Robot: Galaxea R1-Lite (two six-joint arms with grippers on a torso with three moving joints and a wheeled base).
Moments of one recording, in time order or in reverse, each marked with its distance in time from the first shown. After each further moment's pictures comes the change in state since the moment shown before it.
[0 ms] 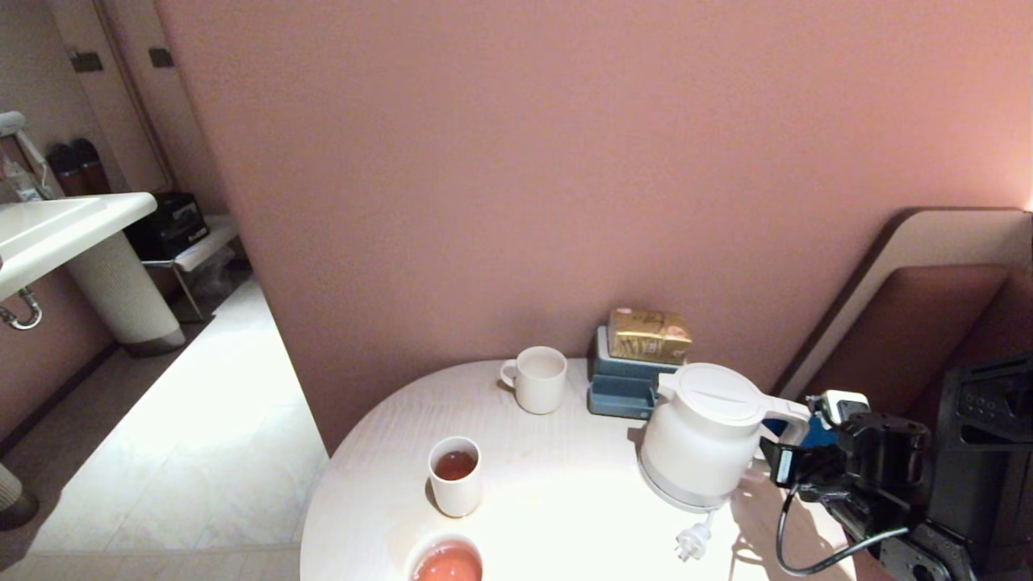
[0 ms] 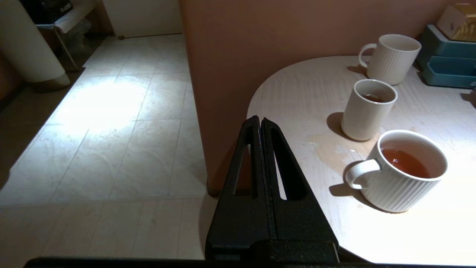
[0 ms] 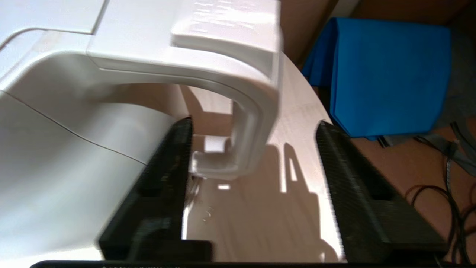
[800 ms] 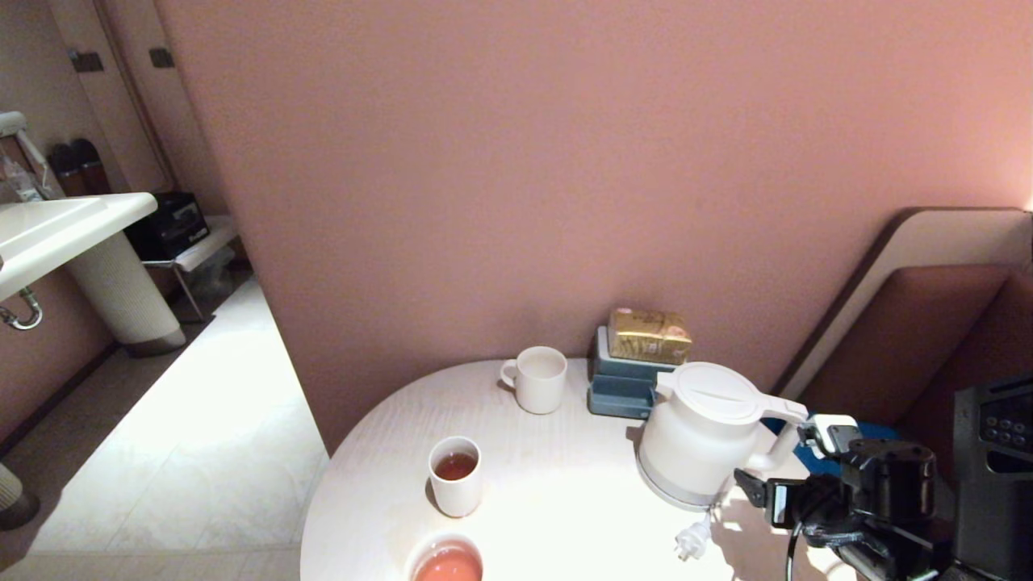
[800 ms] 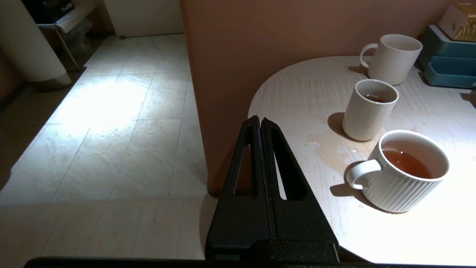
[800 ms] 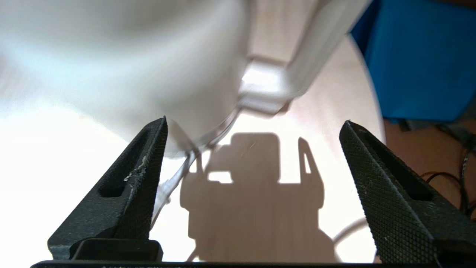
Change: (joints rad) left arm 0.000 0.000 0.000 0.001 0.000 0.000; right arm 0.111 -0.085 0.177 -0.005 0.009 -0.008
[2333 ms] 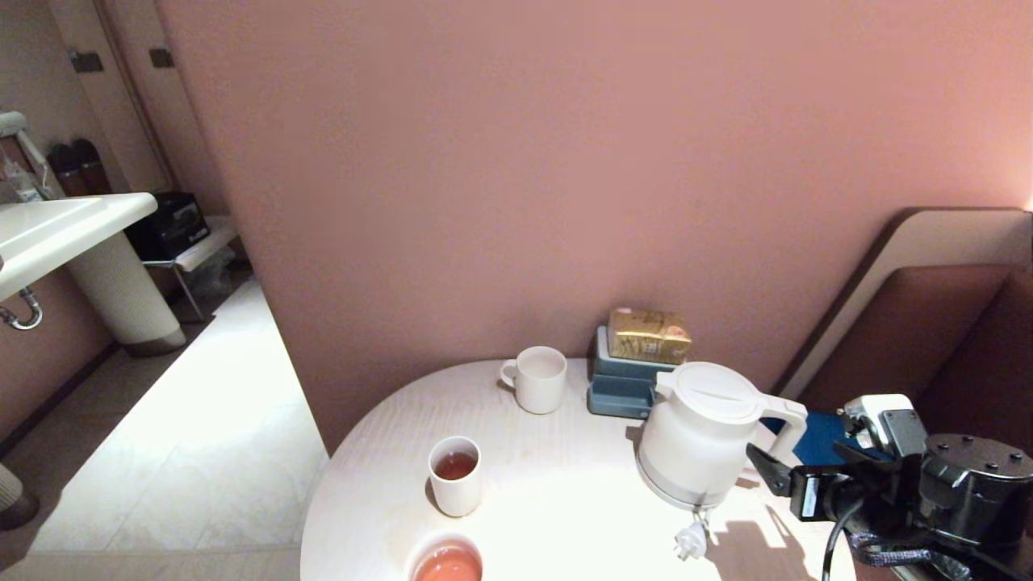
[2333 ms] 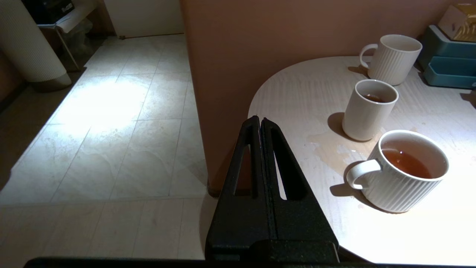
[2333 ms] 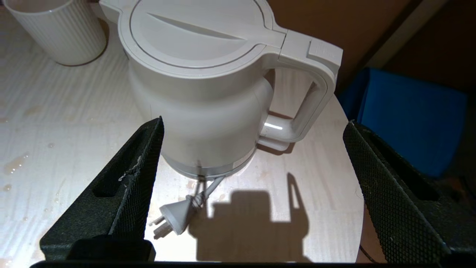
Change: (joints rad) left arm 0.000 0.000 0.000 -0.001 0.000 0.000; right arm 0.088 -0.297 0.098 0.000 -0.031 -0.055
